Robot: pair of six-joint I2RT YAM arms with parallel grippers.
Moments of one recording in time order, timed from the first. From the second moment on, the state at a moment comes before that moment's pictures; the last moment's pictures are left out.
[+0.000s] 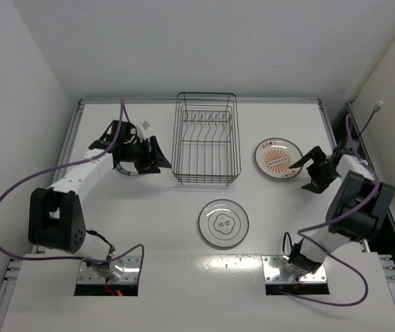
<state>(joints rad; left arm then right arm) -0.16 1.47 1.06 -0.51 0.59 -0.50 -0.46 1.59 0.93 -0.53 -0.41 0.49</state>
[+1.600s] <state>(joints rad) -0.09 1.57 1.10 -0.62 0.47 -0.46 -0.01 1.60 1.62 -0.64 -0.08 0.43</state>
